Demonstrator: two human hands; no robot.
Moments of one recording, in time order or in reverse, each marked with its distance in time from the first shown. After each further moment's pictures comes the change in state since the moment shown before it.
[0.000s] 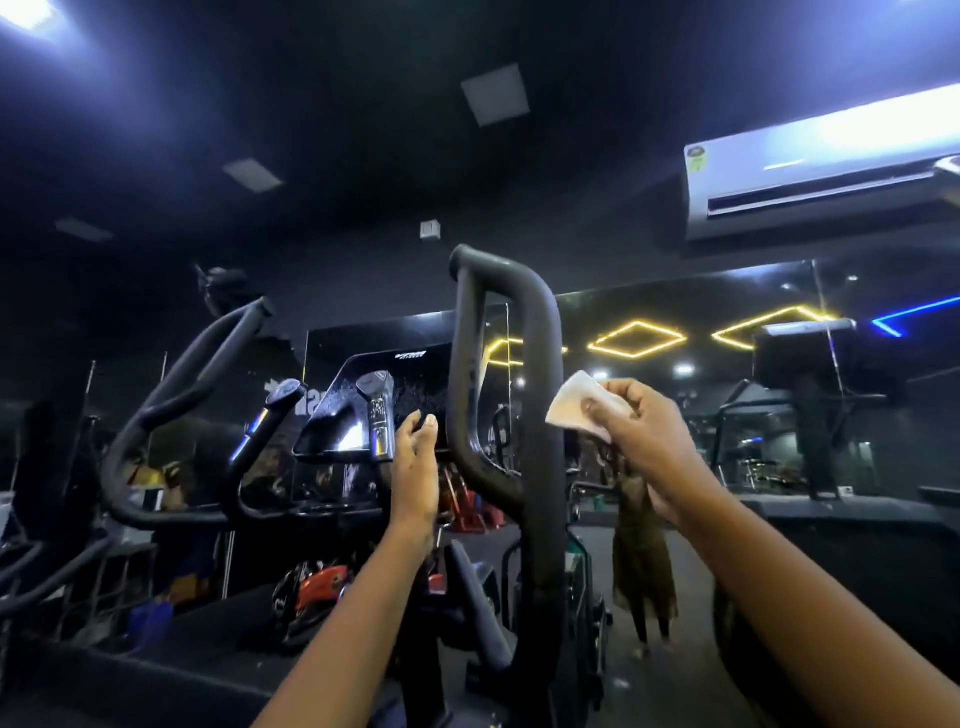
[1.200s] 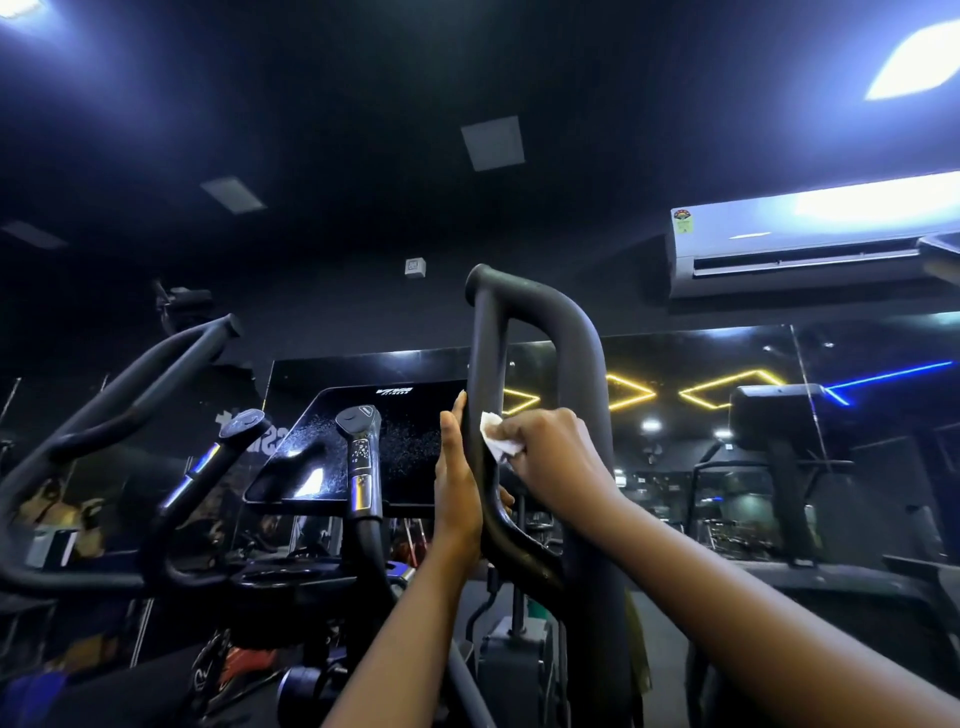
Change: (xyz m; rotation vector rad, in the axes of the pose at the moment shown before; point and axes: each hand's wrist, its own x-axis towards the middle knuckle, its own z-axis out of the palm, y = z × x) left_hand 0.089 -0.032 0.041 -0.352 -0.258 0.201; right_hand 0.090 0.024 0.108 -0.779 -0.078 -0.564
